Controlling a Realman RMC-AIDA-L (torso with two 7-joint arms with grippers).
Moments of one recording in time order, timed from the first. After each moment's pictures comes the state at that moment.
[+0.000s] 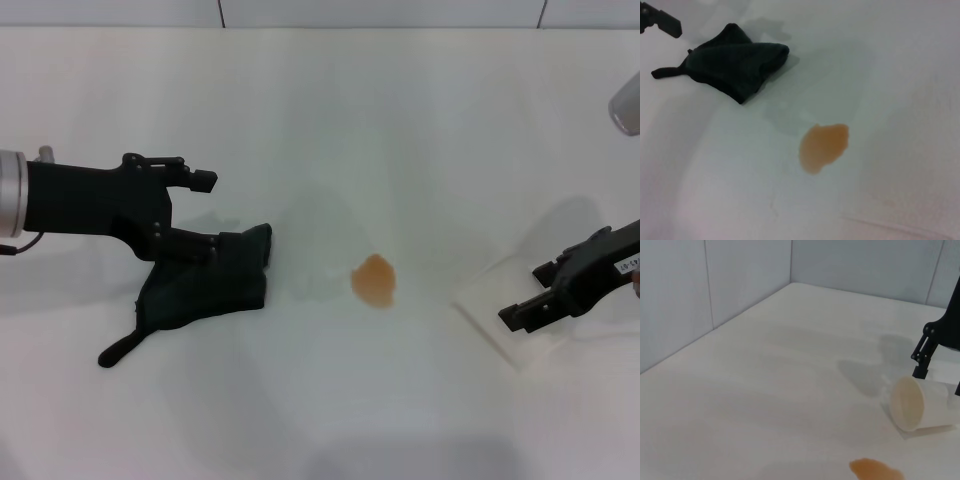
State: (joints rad) left arm -0.57 -2.02 0.86 0.86 2.11 1.59 -1.48; right arm 0.40 2.01 -1.36 -1.51 -2.33 -1.63 2.50
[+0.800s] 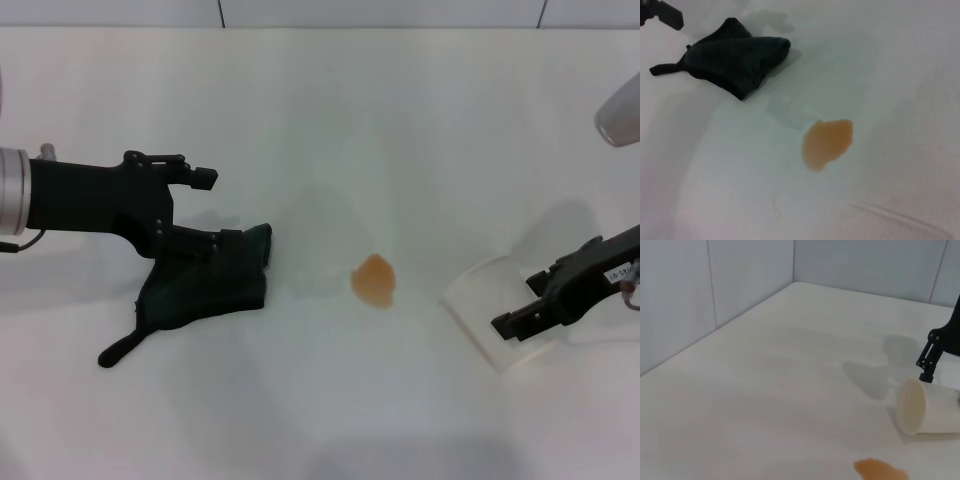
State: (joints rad) left arm -0.58 -2.02 0.86 0.86 2.11 1.57 -1.48; right arm 0.39 2.01 -1.39 -1.49 -2.33 -1.60 2.52
